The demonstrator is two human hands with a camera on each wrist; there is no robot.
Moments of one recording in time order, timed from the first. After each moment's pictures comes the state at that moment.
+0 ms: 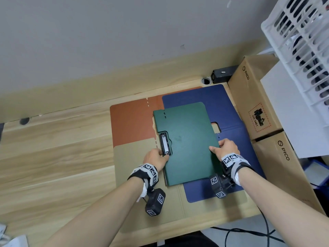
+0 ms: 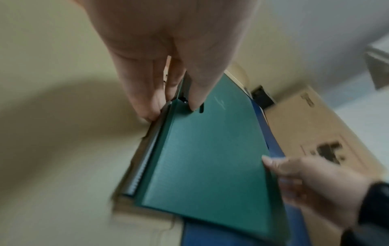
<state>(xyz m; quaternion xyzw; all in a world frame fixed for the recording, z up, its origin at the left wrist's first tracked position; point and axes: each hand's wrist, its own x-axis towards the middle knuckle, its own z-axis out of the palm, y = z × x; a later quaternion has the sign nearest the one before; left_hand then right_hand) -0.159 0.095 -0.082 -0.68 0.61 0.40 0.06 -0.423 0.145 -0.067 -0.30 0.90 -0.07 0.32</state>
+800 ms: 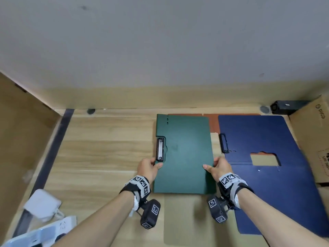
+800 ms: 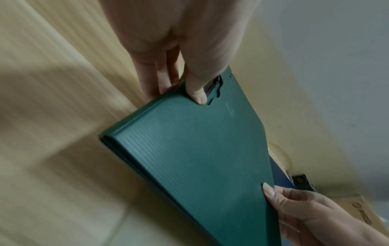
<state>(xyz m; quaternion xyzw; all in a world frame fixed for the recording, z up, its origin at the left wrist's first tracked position) 0.060 0.076 -0.066 -0.76 0.45 0.44 -0.16 -0.213 0.085 -0.070 -0.40 0.82 -0.11 0.39</state>
